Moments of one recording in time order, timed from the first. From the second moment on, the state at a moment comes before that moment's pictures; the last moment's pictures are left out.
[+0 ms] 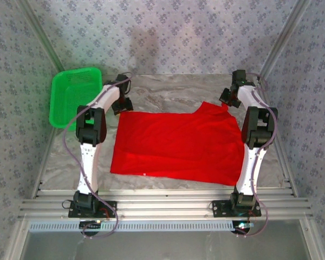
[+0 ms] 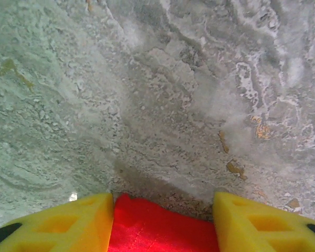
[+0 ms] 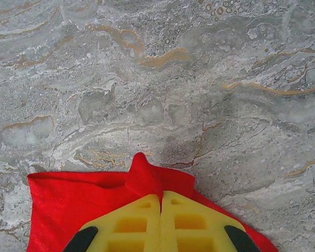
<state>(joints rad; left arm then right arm) -0.23 2.41 2.08 -1.03 -0.07 -0.51 -0.07 2.20 1.80 -0.70 -0.07 0.41</state>
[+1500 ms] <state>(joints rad) -0.20 2.10 1.84 -0.94 0.01 -0.43 -0.07 1.95 1.72 -0.64 -0.12 0.33</state>
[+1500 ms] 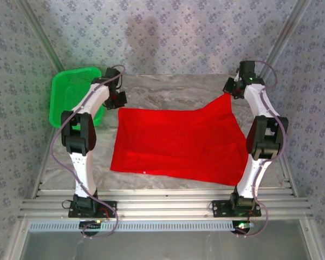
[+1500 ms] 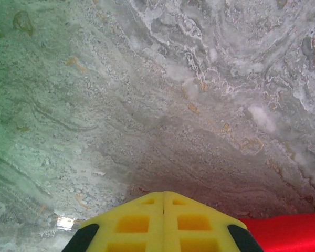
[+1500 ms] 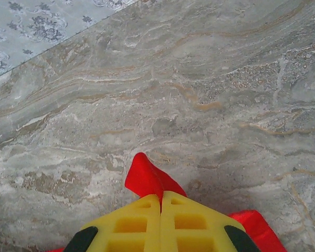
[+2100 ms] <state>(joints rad) -0.16 1.92 1.62 -0.89 0.03 -0.43 -0.06 1.55 1.31 -0.63 -0.09 0.30</state>
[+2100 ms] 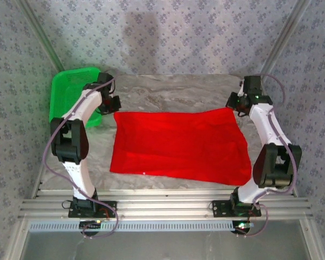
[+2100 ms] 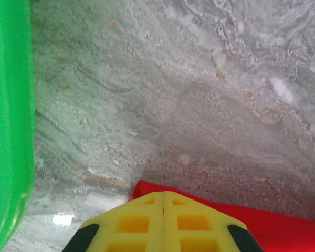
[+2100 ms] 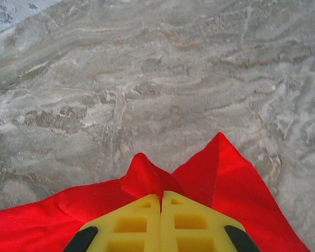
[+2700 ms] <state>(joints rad) -0.16 1.78 1.40 -0.87 0.04 -0.40 -0.08 1.28 1.00 -0.64 -0.09 0.41</state>
